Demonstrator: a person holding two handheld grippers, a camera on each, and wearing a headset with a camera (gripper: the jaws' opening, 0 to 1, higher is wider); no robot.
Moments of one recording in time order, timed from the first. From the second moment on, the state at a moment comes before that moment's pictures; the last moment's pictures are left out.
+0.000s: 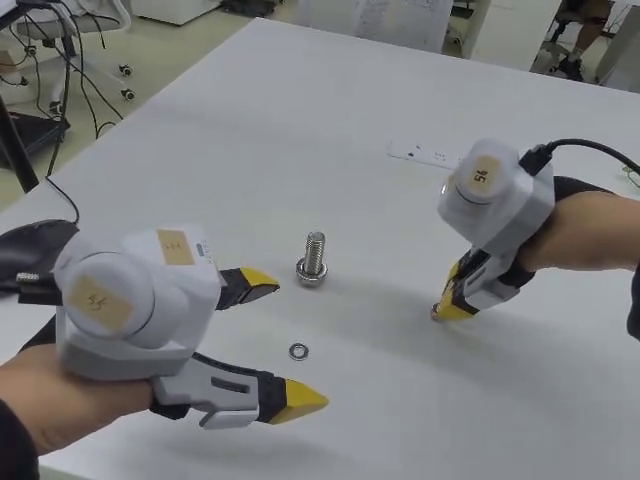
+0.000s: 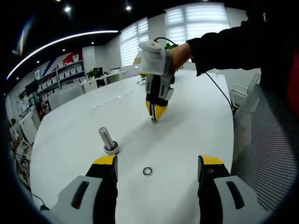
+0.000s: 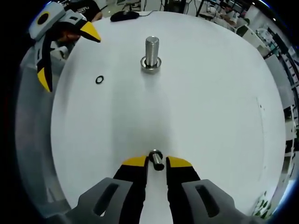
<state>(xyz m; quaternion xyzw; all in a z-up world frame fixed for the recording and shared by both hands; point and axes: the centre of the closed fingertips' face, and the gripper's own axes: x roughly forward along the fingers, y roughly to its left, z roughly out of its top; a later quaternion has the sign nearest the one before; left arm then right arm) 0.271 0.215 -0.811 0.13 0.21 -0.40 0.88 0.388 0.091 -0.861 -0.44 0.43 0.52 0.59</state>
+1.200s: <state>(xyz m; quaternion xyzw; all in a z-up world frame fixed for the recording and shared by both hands) 0.273 0.215 -0.802 0.13 0.20 -0.41 0.88 0.359 0.071 -0.843 -0.45 0.43 0.51 0.60</state>
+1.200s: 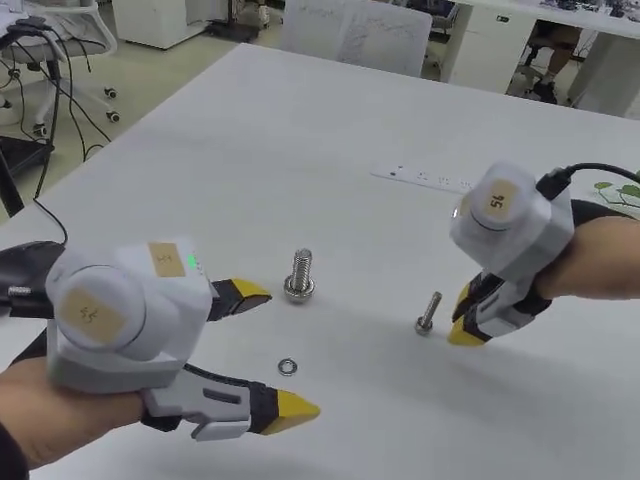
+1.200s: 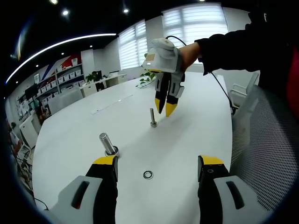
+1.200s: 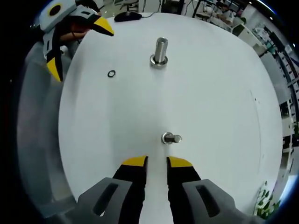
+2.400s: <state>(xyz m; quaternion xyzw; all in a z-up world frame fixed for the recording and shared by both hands) 0.267 0.222 -0.794 0.14 0.19 -0.40 0.89 0.312 0.151 -0.840 -0.47 0.38 0.58 0.55</state>
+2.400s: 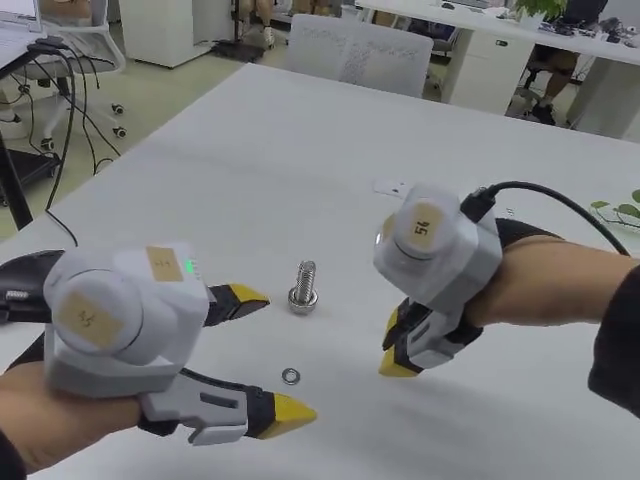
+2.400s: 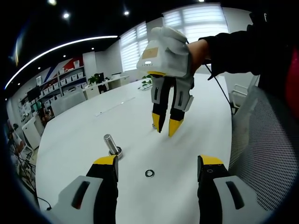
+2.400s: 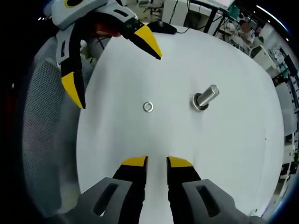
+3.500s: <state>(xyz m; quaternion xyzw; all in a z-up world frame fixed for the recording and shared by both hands) 0.253 0.233 -0.797 0.13 0.20 -0.38 0.89 0.287 0.227 -0.875 -0.49 0.36 0.62 0.49</state>
